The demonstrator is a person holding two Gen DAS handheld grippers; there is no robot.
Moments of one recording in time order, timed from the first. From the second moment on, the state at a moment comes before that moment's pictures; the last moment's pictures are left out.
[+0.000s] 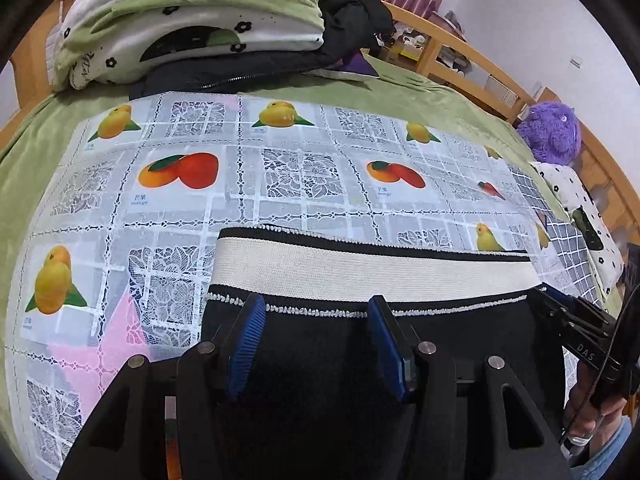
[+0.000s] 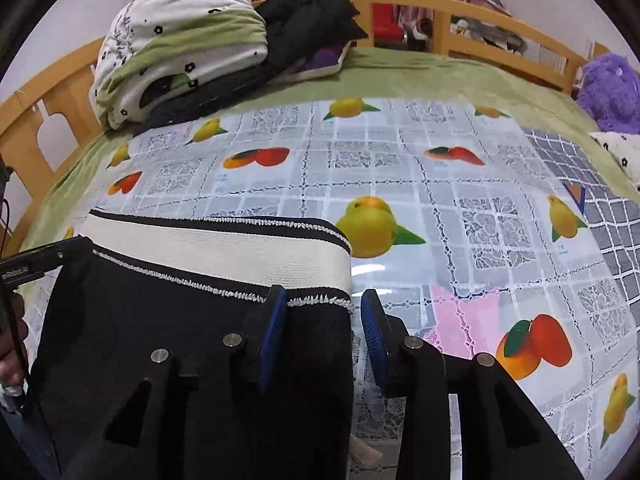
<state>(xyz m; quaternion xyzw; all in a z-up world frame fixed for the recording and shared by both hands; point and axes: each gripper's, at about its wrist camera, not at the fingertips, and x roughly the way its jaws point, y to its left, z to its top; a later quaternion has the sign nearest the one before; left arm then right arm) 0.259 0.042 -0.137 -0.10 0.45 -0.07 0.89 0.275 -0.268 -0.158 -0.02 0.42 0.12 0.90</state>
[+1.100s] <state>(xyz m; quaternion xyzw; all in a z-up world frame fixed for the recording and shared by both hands) 0.234 0.053 -0.142 -0.08 0.44 -0.06 0.89 0.265 -0.291 -0.161 0.05 0.47 0.14 0.87</state>
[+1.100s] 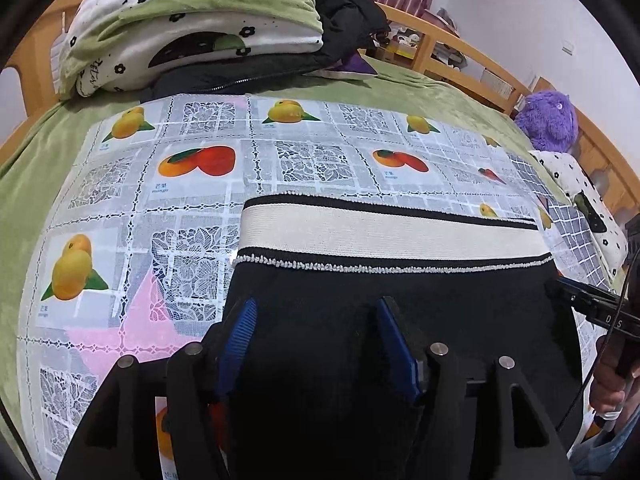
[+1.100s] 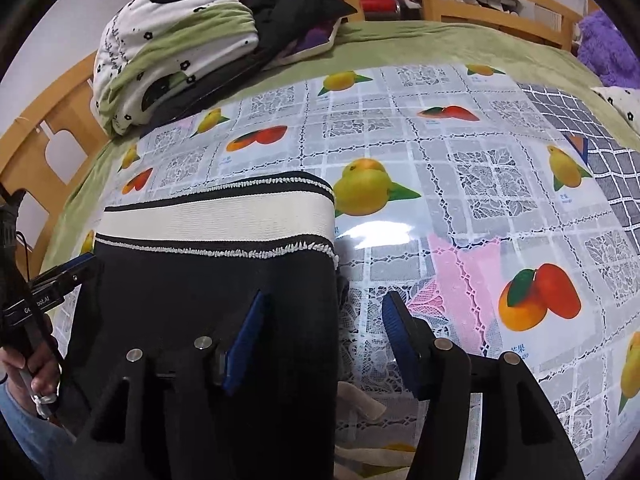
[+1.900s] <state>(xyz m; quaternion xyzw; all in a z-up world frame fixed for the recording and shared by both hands) 0.092 0.054 -0.089 -0.09 0.41 -0.04 0.91 0.118 -0.281 -0.088 0.00 0.40 0.13 0.91</state>
